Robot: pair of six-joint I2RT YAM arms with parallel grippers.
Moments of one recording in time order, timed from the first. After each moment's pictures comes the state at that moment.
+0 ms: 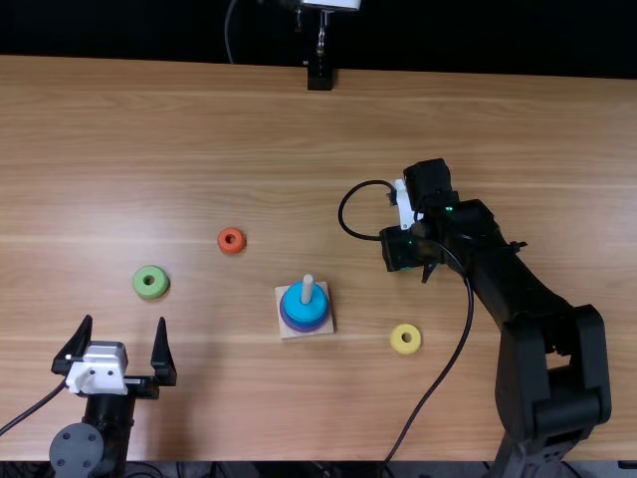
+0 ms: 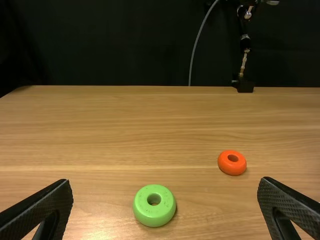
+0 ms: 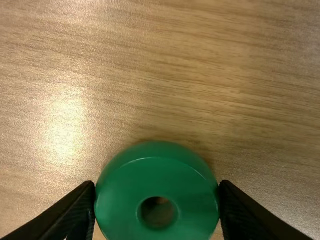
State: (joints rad) left arm -0.06 0.01 0.02 -0.07 -0.04 -0.05; right arm 0.22 2.01 1.38 -0.66 -0.03 -0.03
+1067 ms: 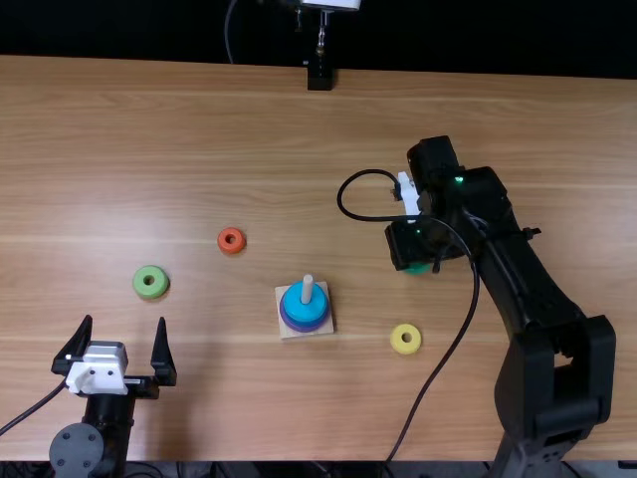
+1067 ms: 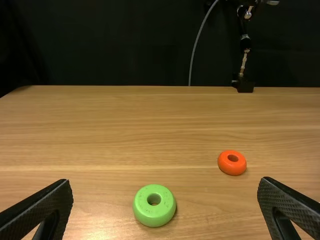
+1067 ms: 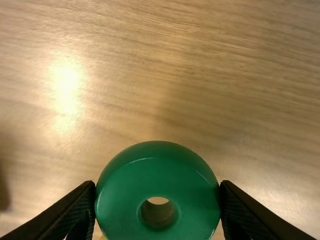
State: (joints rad) left arm -0.06 0.01 0.02 -0.07 -0.04 -0.05; right arm 0.23 2.01 1.63 -1.09 -0.03 -0.05
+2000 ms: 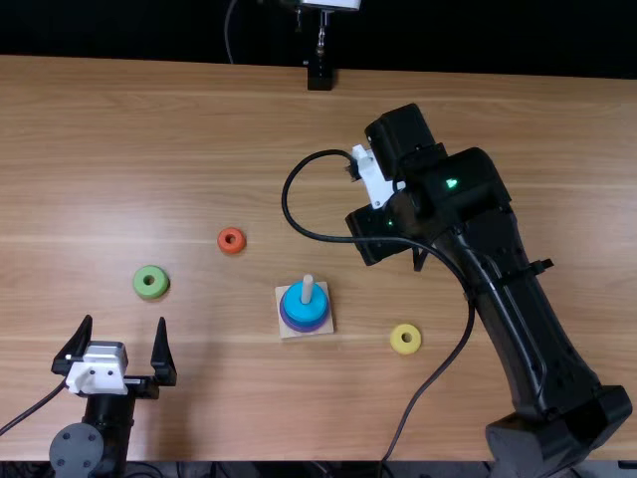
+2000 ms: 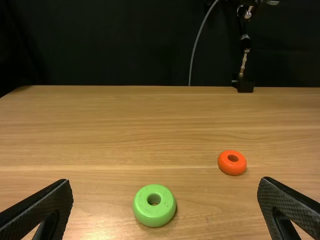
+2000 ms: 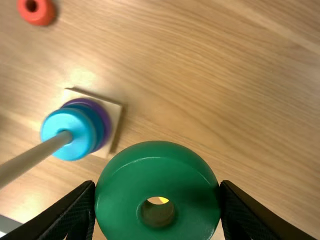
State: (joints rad) left arm -0.06 0.01 0.02 -0.07 -0.04 -0.05; right arm 0.44 1.90 2.04 -1.43 -0.03 -0.05
